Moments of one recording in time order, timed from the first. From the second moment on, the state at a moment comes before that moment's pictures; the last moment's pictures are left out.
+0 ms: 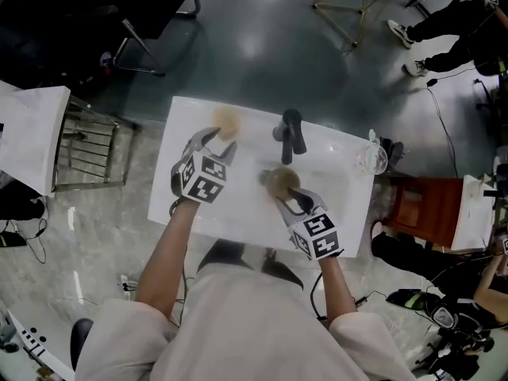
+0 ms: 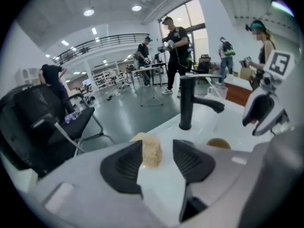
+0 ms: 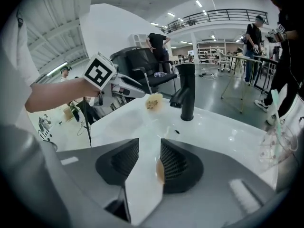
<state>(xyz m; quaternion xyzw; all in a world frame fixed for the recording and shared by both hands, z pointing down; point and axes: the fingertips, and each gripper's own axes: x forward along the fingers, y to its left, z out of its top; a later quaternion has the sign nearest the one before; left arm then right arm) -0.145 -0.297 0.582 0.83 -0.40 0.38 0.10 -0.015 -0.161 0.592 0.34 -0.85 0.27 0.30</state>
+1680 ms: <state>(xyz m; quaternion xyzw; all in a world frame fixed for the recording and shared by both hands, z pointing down) -0.159 -0.333 0.630 0.79 -0.48 0.27 0.26 -0.026 -0.138 0.751 0.20 -0.82 0.26 0.47</state>
